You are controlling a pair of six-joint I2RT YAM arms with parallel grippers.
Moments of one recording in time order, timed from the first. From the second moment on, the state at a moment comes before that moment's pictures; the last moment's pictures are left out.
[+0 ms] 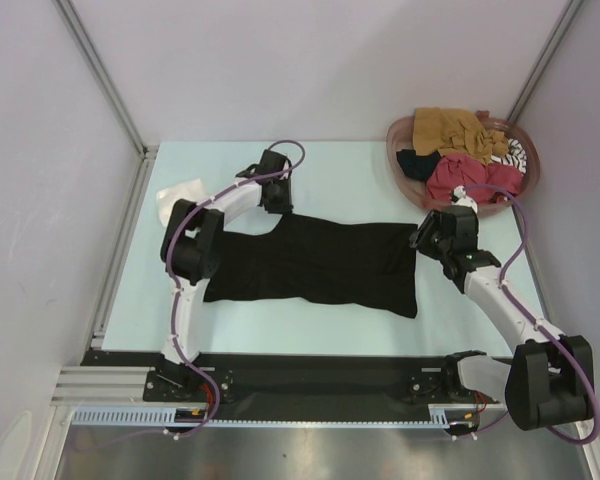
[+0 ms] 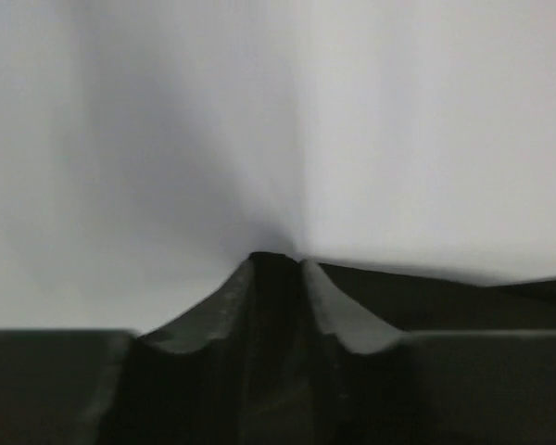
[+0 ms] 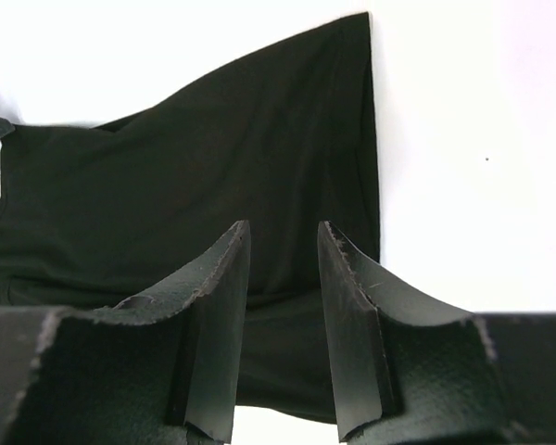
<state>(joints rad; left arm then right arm) -0.39 2.24 1.72 -0.44 0.02 -0.39 0.15 1.15 0.70 -0.17 0.06 0.54</state>
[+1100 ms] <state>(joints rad) -0.28 2.11 1.48 -0.31 -0.01 -0.40 0.30 1.94 1.32 -0.17 0.23 0.46</state>
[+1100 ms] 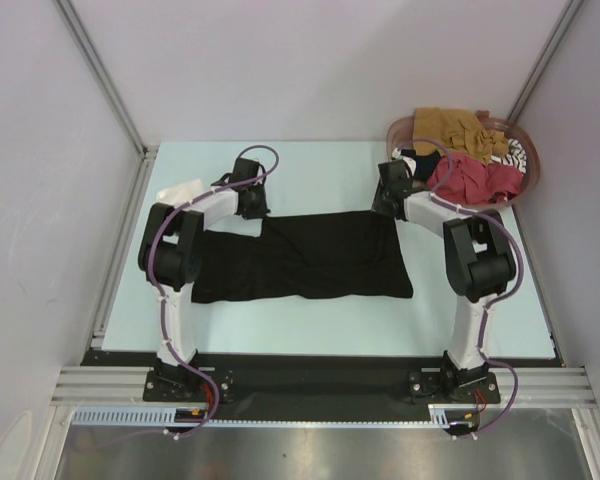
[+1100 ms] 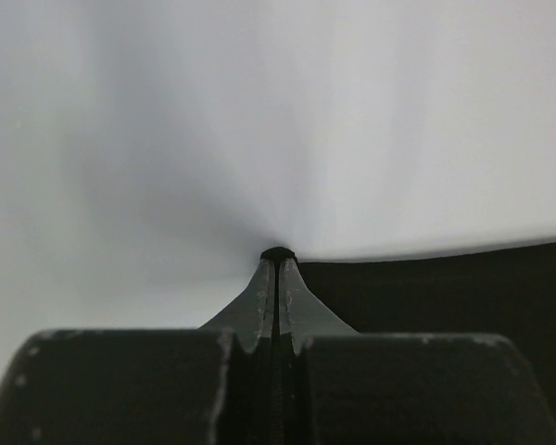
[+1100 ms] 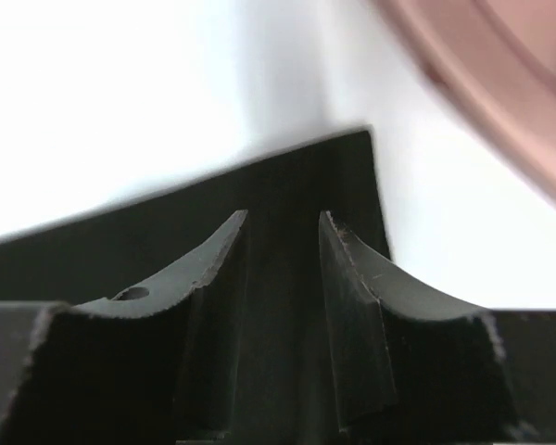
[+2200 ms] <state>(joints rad) -0.27 2.04 1.41 -0.37 -0.11 -0.38 0.34 2.24 1.70 -0.35 0.43 0.36</state>
